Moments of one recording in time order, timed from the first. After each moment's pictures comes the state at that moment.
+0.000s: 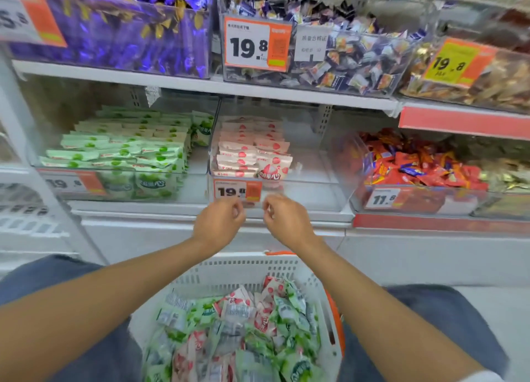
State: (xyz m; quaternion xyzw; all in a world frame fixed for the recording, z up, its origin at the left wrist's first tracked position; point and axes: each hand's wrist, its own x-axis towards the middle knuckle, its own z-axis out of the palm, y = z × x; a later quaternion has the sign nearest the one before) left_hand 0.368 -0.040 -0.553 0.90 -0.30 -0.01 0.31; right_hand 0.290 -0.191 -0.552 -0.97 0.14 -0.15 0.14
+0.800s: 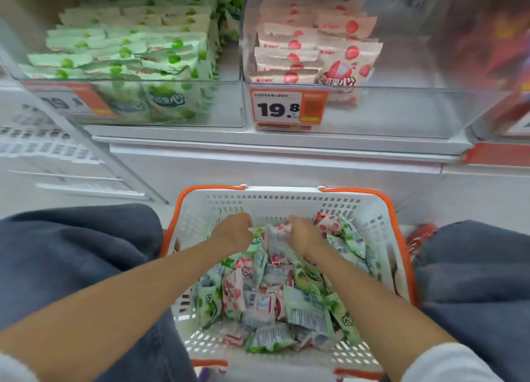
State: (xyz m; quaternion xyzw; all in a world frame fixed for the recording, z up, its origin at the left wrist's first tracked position) left_hand 0.373 0.024 -0.722 0.91 -0.20 -0.34 0.10; right_hand 0.294 -0.144 -0.797 -0.91 0.20 0.21 0.31
